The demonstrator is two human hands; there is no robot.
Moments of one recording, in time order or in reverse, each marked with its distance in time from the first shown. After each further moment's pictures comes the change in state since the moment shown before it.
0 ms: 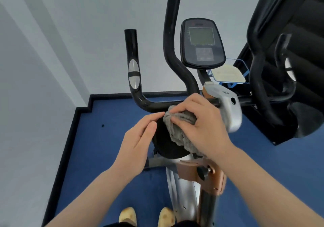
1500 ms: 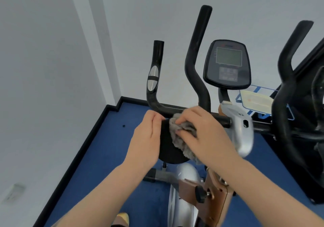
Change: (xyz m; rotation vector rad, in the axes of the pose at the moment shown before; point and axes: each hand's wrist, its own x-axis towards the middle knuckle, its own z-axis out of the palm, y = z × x) left_hand 0.003 0.013 0.043 0.242 0.431 -0.168; right_hand 0.004 0.028 -0.011 0.005 -0.236 -0.228
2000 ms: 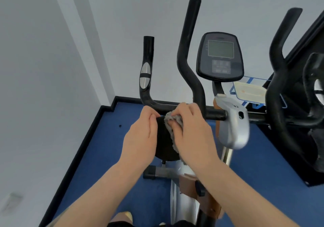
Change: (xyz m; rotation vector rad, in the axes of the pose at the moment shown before) left_hand 0.002 -0.001 -0.003 0.183 -0.017 0.071; right_hand -0.004 -0.019 0.026 -0.050 0.183 0.213
